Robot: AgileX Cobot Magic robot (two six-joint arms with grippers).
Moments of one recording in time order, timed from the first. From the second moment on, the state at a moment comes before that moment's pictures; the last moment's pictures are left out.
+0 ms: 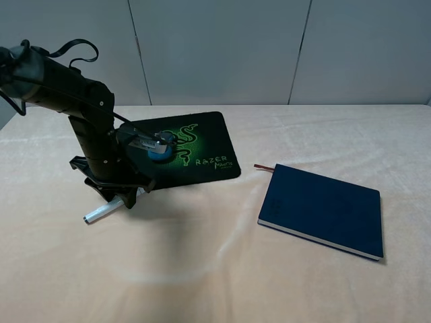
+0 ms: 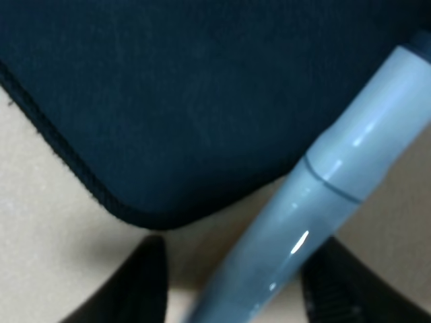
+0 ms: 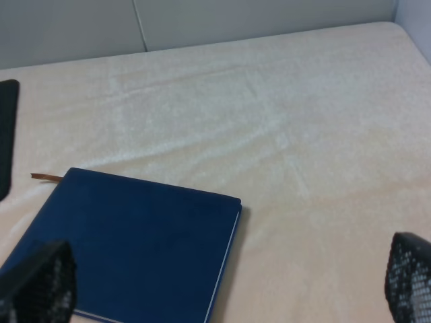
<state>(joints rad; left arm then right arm) -0.39 2.00 -1.08 0.08 0.62 -0.06 -0.04 -0.01 -0.50 0.02 1.03 0.05</state>
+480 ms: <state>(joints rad) -0.39 1.99 -1.08 0.08 0.64 -0.06 -0.04 -0.01 -0.50 0.02 1.03 0.05</state>
